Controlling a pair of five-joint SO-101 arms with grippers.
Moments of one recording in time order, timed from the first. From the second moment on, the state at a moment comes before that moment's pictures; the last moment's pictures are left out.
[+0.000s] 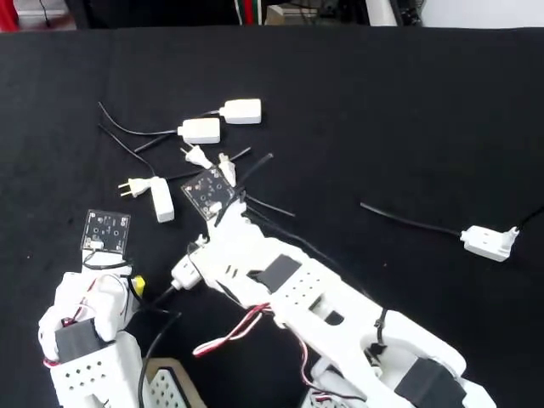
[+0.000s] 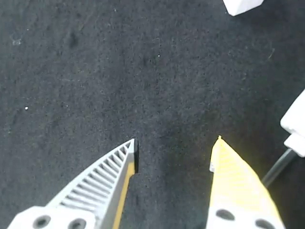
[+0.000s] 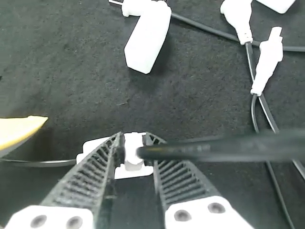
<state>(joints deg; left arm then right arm) -26.5 -99.1 90.9 72.7 -28.9 -46.2 -28.2 63.5 22.5 -6.3</state>
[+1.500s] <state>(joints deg) -26.5 -99.1 91.4 72.7 -28.9 -45.2 -21.9 60.7 23.6 2.9</state>
